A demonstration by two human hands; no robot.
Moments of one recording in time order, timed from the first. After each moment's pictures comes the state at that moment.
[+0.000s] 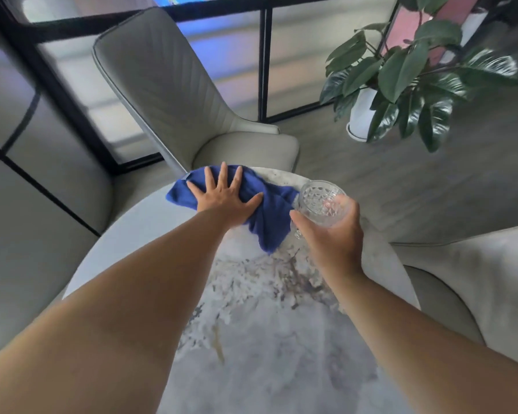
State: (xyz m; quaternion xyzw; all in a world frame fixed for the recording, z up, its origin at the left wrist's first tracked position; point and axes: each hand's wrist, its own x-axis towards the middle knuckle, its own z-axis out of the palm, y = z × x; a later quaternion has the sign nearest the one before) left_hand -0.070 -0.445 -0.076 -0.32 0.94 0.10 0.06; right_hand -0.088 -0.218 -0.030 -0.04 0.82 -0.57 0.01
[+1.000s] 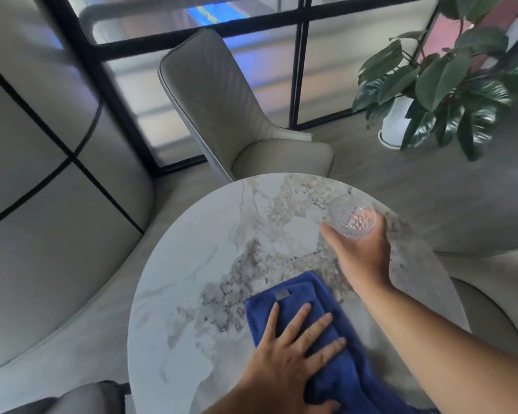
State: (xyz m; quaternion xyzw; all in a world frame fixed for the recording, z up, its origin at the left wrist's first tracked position) left_hand 0.165 -0.275 -0.062 0.03 0.99 0.02 0.13; right_hand -0.047 -0.232 -0.024 -0.06 0.84 -0.54 0.03
